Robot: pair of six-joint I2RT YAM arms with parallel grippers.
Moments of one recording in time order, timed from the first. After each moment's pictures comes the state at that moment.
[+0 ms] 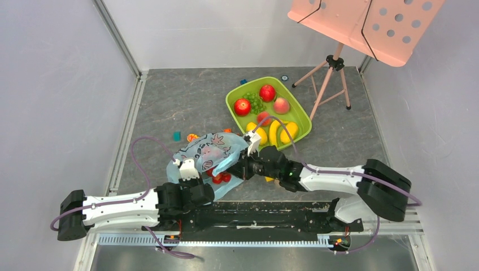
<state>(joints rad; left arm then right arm) -1.29 0.73 0.34 -0.76 -0.76 -1.33 1.07 1.44 0.63 0.50 -0.08 0.63</state>
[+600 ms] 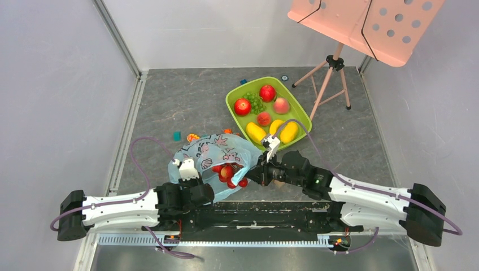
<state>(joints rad) -1.29 0.72 0.34 -0.76 -0.77 -1.33 1.07 1.03 0.51 0.22 -0.07 0.53</state>
